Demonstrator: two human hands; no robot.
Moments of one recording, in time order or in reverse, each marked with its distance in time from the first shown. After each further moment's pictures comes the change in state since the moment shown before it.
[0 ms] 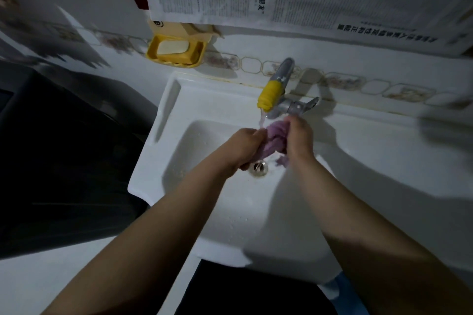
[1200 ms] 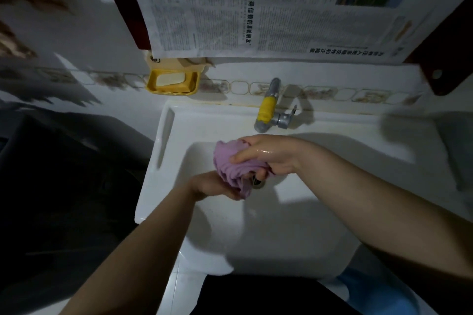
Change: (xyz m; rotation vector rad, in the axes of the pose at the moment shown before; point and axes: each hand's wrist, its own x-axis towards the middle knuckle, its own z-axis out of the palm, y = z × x) left_hand 0.003 -0.081 -0.066 0.166 -0.559 0.209; right_hand -0.109 -0.068 0.017 -0.394 -0.892 0.171
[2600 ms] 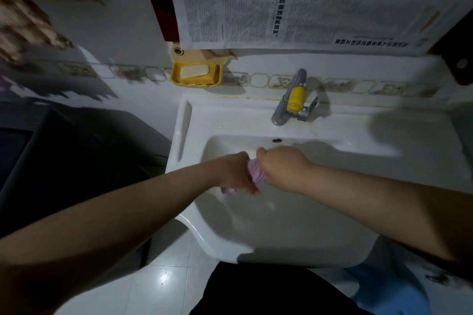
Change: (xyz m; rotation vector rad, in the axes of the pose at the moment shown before) left_hand -0.045 0.039 -0.013 0.614 0.036 -0.278; right_hand 0.029 0.044 0.040 -1.679 0.469 -0.201
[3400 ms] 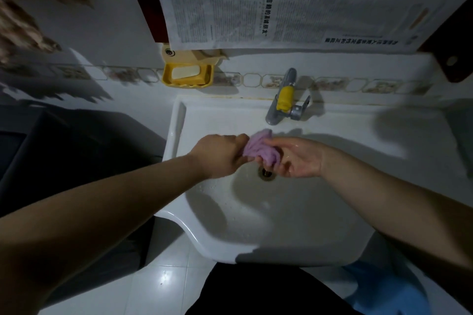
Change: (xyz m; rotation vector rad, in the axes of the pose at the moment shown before) left_hand 0.018 -0.016 -0.015 0.587 0.731 0.491; right_hand -0.005 0.054 0.003 2.187 -0.663 0.302
